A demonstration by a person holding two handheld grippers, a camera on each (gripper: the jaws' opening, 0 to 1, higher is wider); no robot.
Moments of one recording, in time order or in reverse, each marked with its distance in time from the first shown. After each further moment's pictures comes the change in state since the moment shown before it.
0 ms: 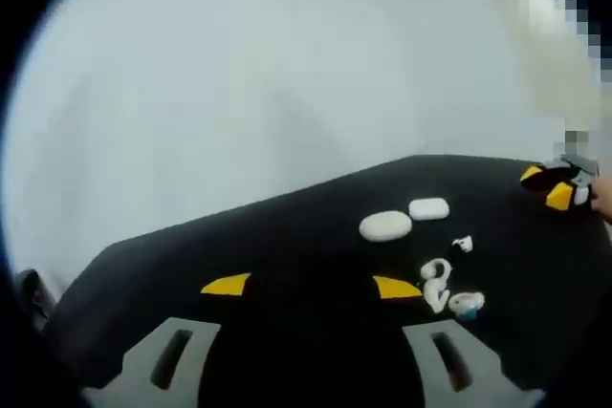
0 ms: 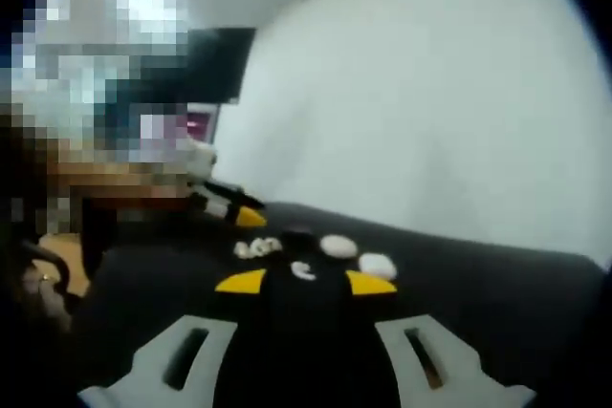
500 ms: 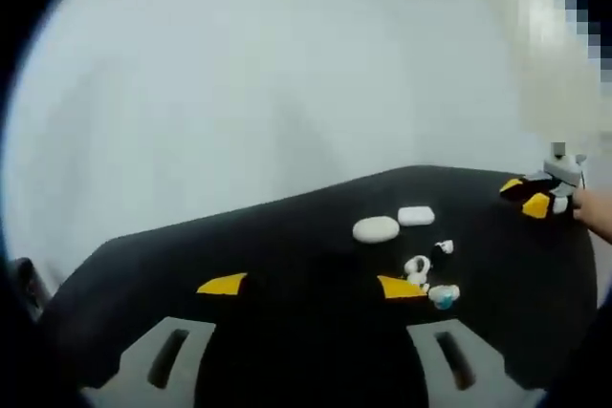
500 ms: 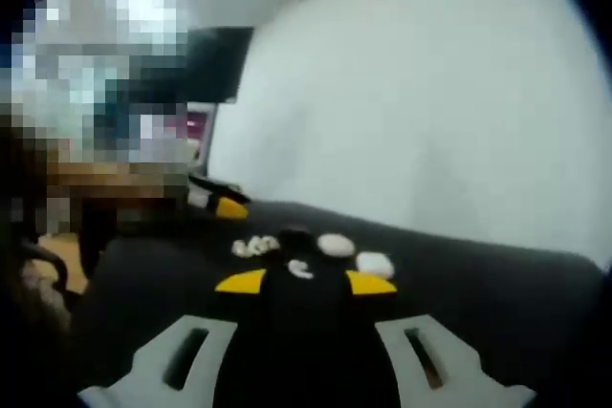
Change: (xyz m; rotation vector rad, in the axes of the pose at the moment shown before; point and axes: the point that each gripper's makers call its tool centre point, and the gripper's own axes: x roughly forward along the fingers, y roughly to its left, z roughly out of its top) left arm -0.026 0.005 0.003 -0.069 -0.046 -0.029; right arm -0.001 0.000 -0.002 -0.010 0.011 -0.009
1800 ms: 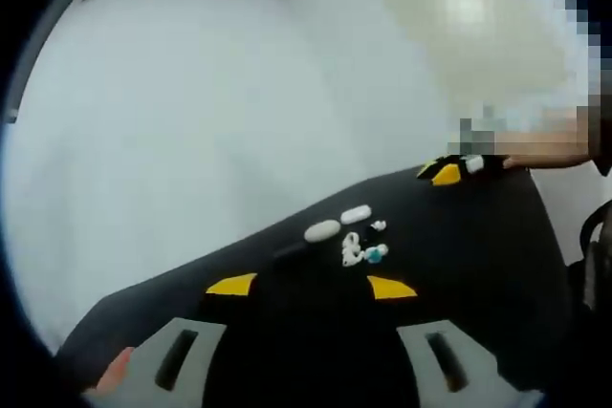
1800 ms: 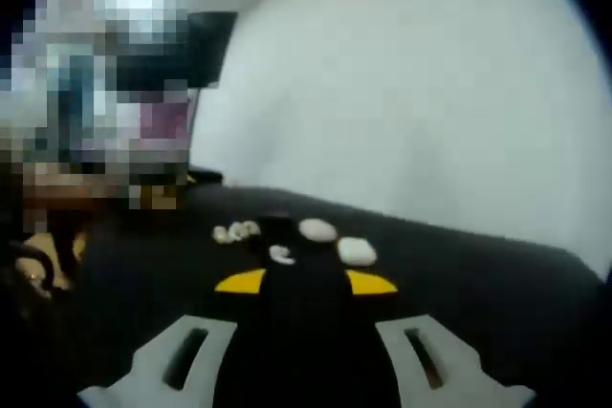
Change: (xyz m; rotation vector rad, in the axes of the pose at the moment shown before) left arm -0.079 -0.032 -0.016 0.242 -0.193 -0.181; right arm -0.004 -0.010 -0.011 -0.006 0.070 -0.089
